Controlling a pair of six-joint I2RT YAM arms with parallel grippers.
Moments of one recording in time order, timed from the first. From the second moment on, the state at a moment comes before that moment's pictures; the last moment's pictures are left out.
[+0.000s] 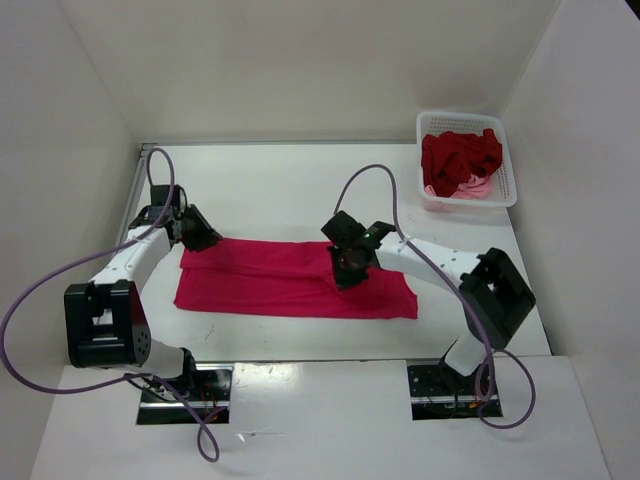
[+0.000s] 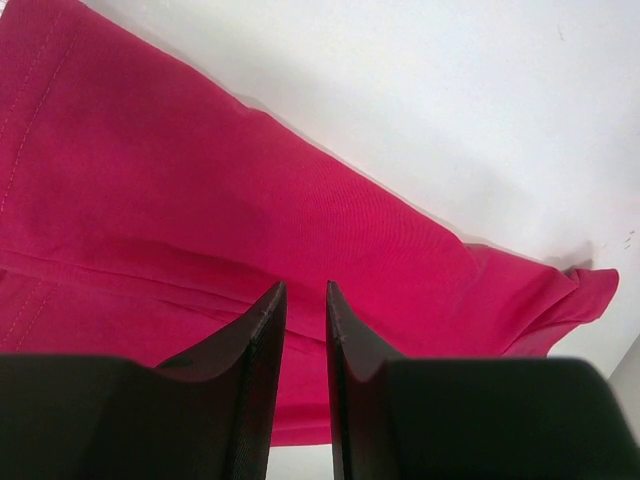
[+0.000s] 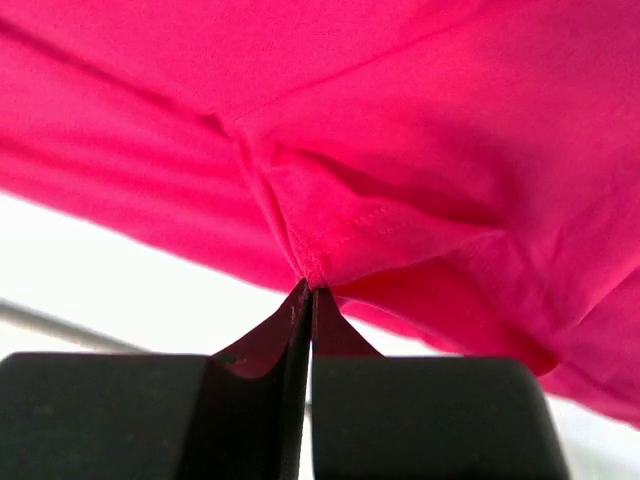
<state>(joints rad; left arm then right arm) 0.10 1.44 0.94 -0.45 0.25 -0.64 0.78 1.63 1.12 -0.68 0.01 0.59</state>
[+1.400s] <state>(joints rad) 0.07 1.80 1.04 -0.34 0.29 -0.65 0.19 1.69 1.02 -0.27 -0.19 0.62</state>
